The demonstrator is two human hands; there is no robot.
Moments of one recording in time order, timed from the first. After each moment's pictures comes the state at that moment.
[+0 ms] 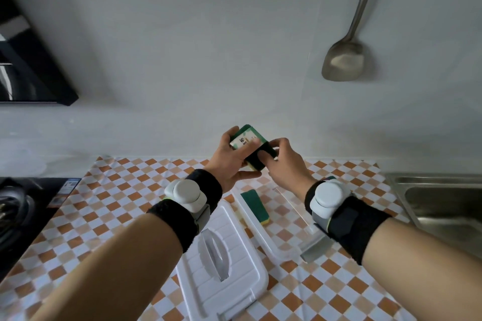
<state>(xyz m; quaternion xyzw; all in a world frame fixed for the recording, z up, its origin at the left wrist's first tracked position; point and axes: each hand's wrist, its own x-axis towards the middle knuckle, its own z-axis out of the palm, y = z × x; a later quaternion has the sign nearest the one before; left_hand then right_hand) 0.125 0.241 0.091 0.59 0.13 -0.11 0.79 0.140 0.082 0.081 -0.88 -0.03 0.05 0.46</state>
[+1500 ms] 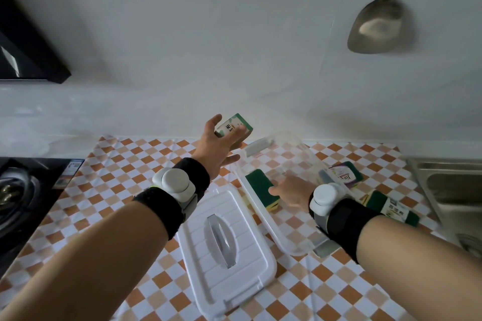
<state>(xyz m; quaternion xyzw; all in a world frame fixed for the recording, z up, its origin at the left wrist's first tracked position) 0.146 0.282 0.063 0.66 0.20 -0.06 0.73 0.148 0.075 -0.018 -0.90 -0.07 0.33 0.27</state>
